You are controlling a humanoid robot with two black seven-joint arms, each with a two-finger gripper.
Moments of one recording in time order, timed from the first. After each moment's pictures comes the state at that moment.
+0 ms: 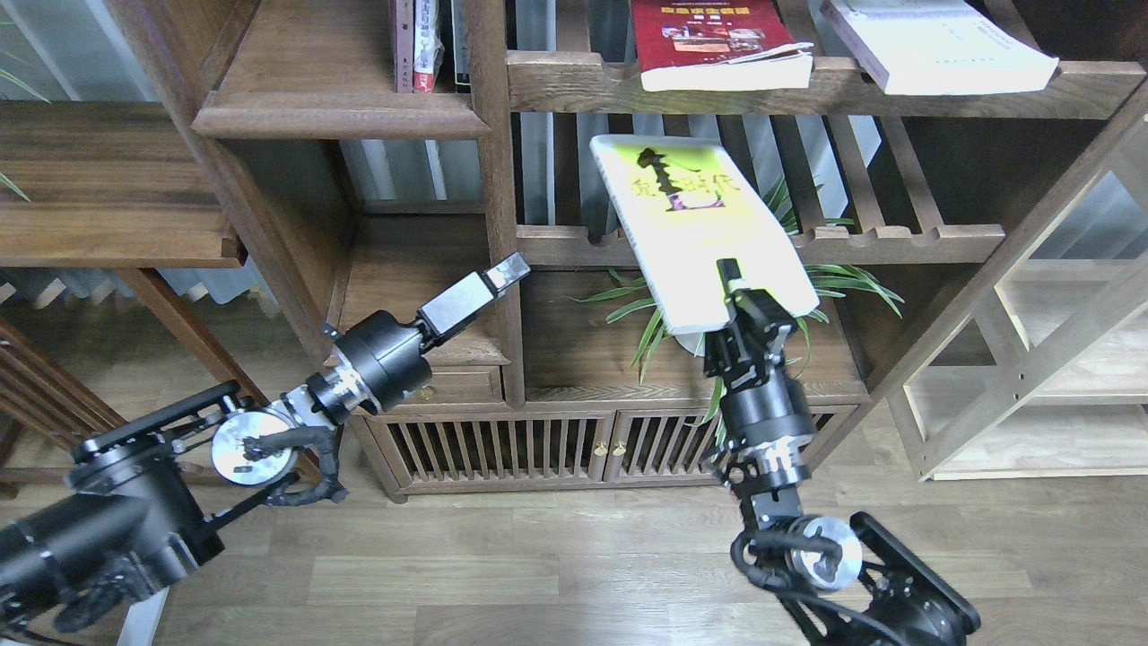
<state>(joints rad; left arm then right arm) -0.63 0.28 -0.46 -1.15 -0.34 -0.49 -0.06 0.06 -0.04 0.96 1.30 0.39 0.58 0.26</state>
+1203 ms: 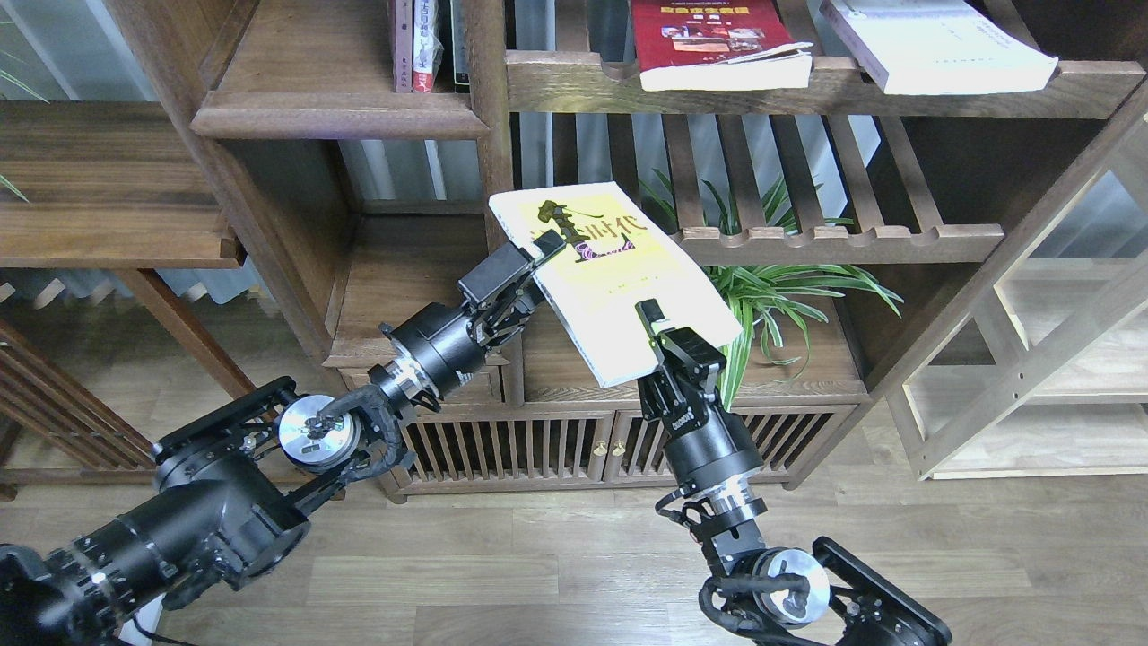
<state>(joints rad) -0.63 0.08 -0.58 -0.97 -0.56 -0.49 0.13 0.06 -0.03 0.86 1.30 0.39 0.58 0.22</state>
